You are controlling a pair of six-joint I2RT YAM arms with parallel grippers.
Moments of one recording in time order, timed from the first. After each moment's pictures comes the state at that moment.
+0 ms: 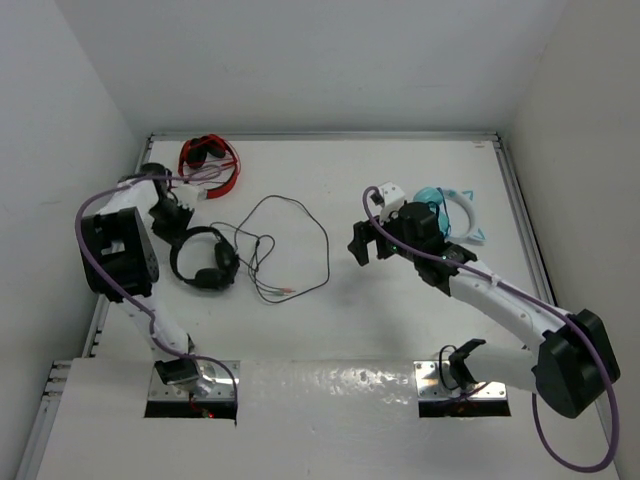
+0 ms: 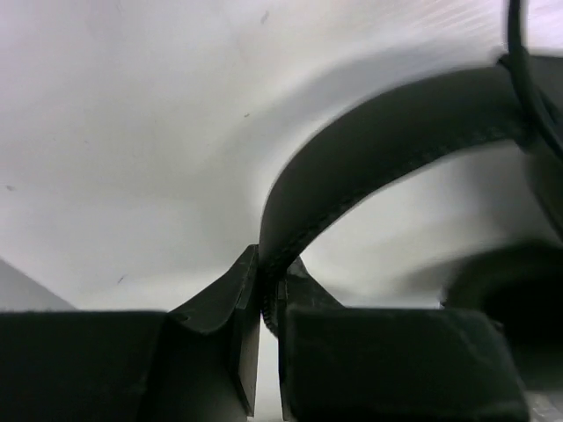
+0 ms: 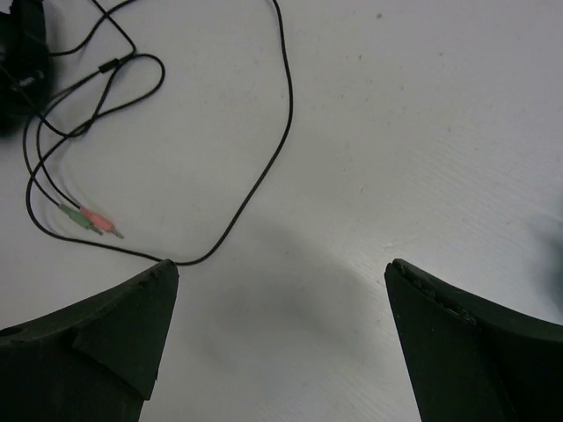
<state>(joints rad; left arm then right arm) 0.27 1.87 1.29 -0.85 0.08 0.66 0.55 1.18 0.66 0.00 -0.08 0.10</state>
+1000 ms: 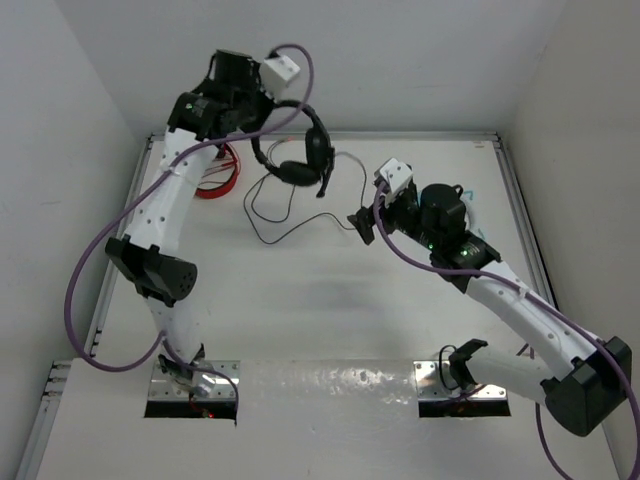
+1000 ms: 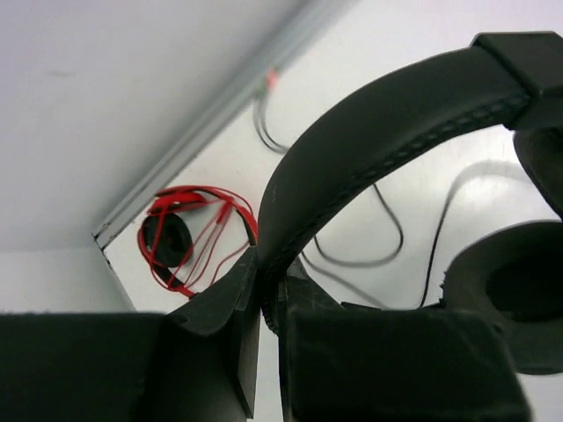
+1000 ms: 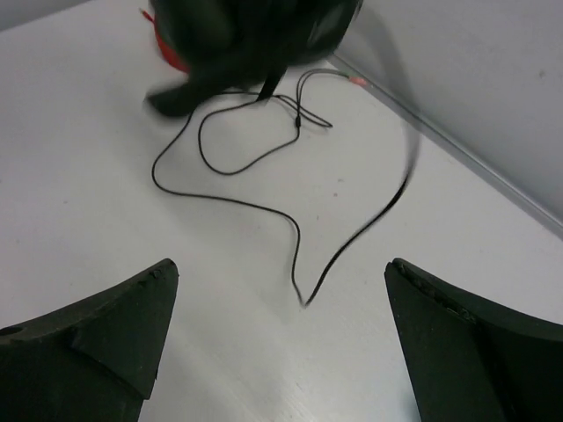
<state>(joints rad) -0.36 1.86 2.25 -1.02 0.00 0.48 0.55 1.09 0.87 0.01 -0.16 -0.20</state>
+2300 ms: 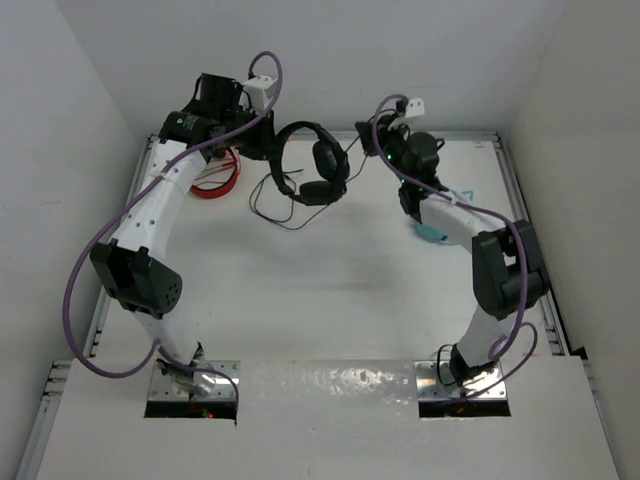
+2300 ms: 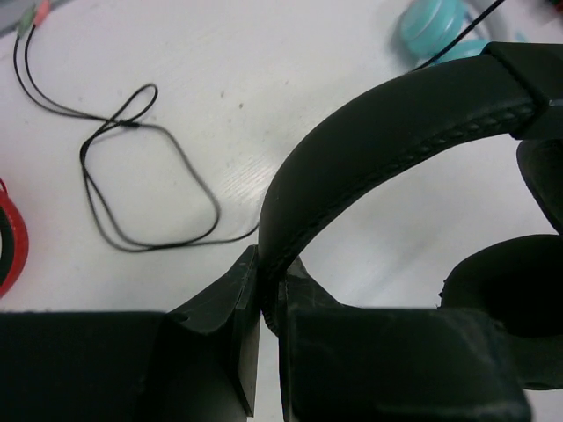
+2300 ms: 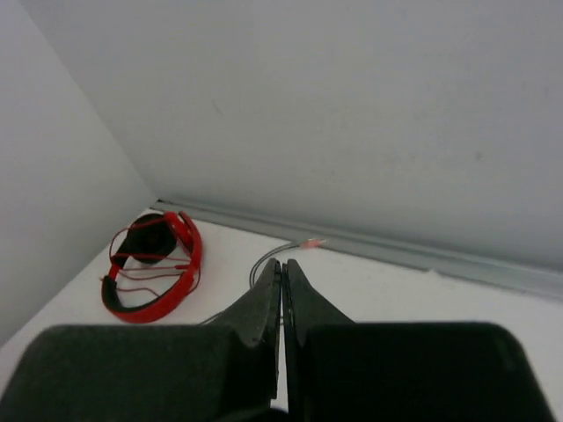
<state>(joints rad) -0.25 1.73 1.97 -0.90 0.45 0.02 0.34 1.78 1.13 0.81 -0.12 0.31</state>
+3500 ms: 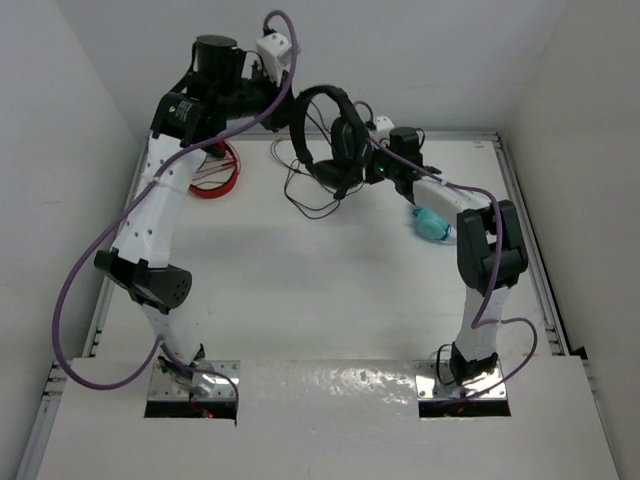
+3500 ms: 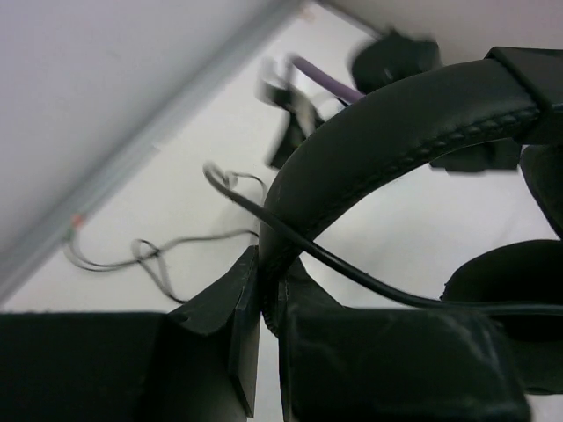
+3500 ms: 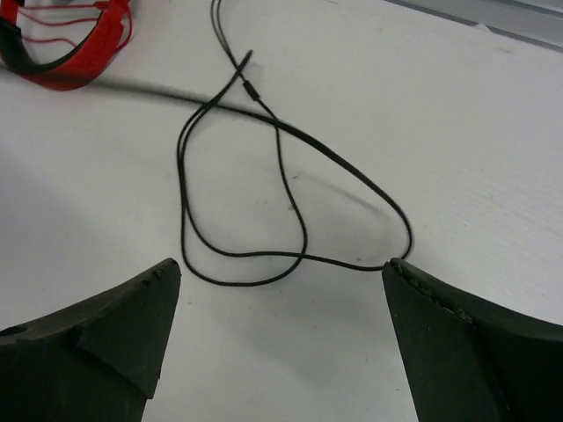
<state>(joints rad) -0.36 1.80 2.29 -0.92 0.56 0.15 0.31 1.98 1.46 0.03 -0.35 0.07</state>
